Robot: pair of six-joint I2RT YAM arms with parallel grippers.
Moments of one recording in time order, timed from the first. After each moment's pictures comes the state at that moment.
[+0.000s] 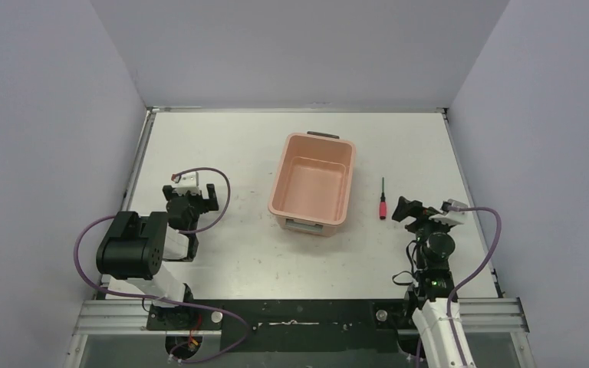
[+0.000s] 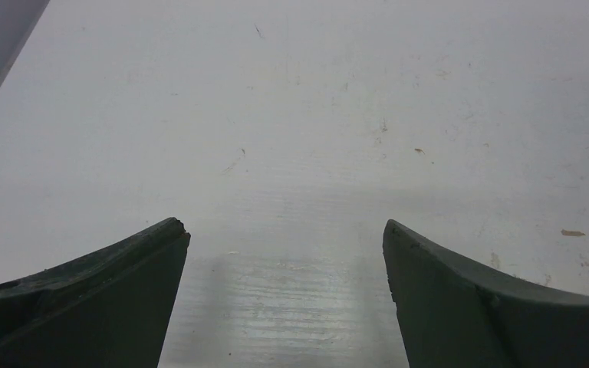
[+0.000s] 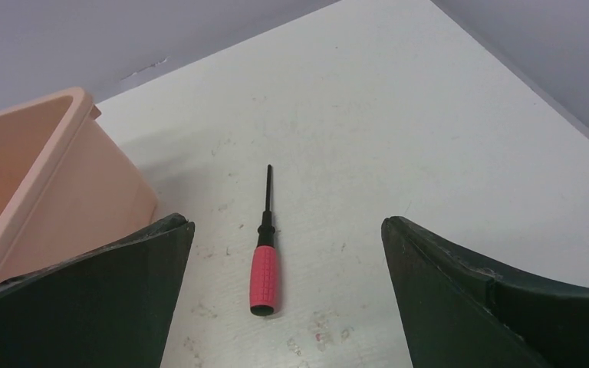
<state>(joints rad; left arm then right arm) -0.04 1.62 0.23 1.19 -0.10 -0.02 -0.03 0.31 0.03 0.23 0.13 0.33</state>
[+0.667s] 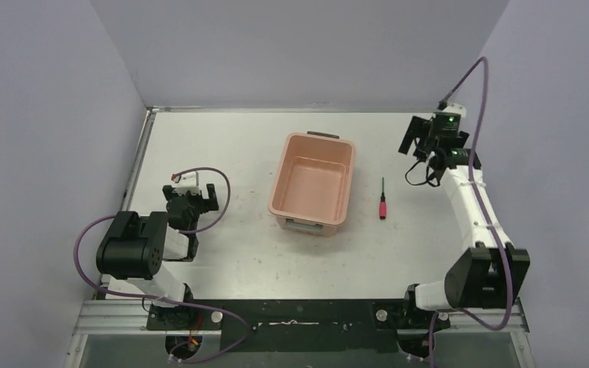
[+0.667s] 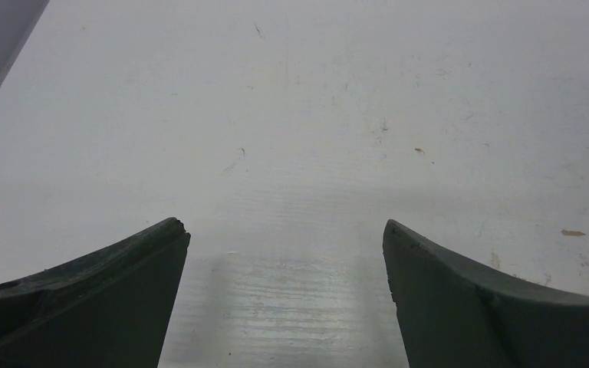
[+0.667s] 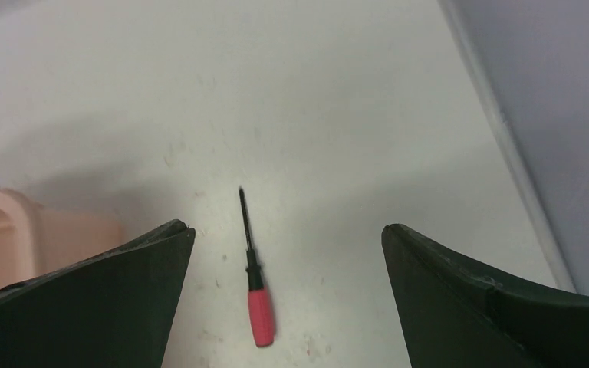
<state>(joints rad) -0.04 1.62 0.23 1.19 -0.10 -0.02 -0.03 1.30 1.25 -0.49 0.22 0.25</state>
